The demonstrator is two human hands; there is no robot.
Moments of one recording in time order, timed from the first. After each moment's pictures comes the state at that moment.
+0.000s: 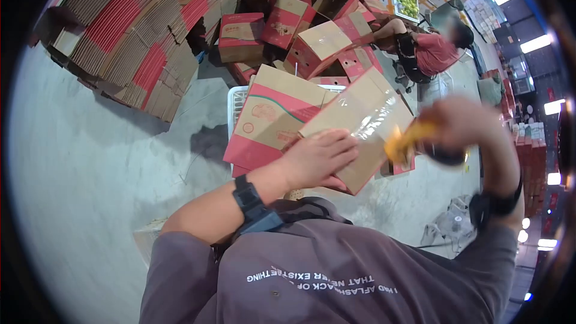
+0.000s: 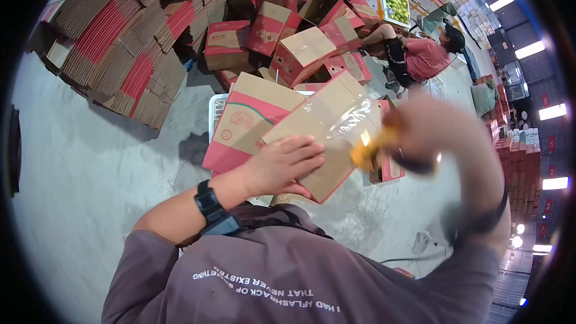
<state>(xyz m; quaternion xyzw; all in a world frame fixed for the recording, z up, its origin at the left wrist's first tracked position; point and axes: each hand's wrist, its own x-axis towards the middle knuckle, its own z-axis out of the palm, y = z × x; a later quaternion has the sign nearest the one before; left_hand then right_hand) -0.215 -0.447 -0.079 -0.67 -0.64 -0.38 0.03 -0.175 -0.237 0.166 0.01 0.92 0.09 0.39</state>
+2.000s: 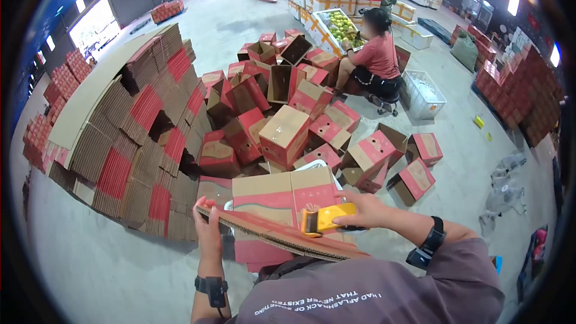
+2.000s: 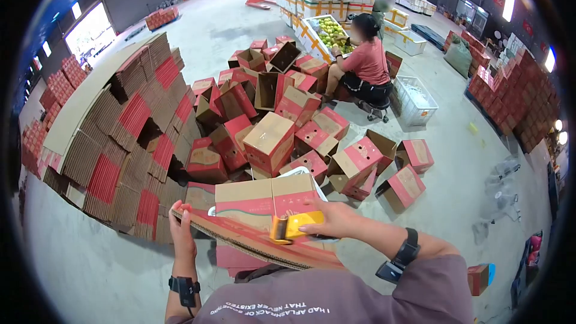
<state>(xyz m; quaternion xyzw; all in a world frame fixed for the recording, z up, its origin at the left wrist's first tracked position) -0.297 -0.494 -0.063 -0.15 -0.68 -0.71 -0.09 -0.060 -0.183 0.002 0.20 0.90 -0.36 0.14</state>
